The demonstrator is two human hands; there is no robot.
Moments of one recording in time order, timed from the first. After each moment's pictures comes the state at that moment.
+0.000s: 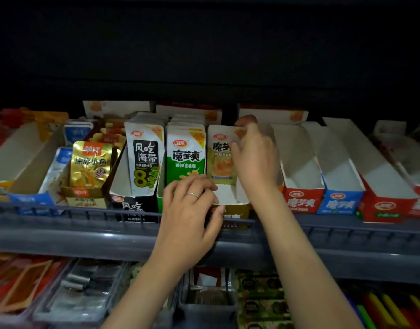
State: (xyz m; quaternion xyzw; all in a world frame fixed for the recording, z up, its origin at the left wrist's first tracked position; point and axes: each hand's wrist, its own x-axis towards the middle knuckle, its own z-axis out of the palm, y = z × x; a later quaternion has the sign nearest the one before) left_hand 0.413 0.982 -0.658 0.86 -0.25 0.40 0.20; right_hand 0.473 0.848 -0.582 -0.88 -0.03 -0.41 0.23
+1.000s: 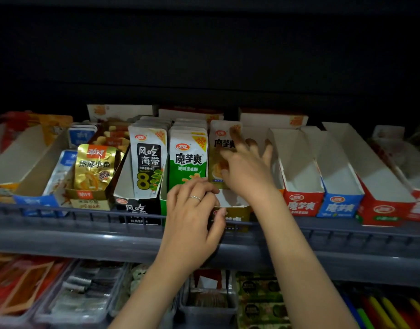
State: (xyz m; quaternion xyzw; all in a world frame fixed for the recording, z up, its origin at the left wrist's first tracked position) left_hand 0.412 0.980 -0.659 0.86 -0.24 0.40 0.21; right_hand 0.469 0.854 -0.580 -0.98 -0.07 -0.18 0.02
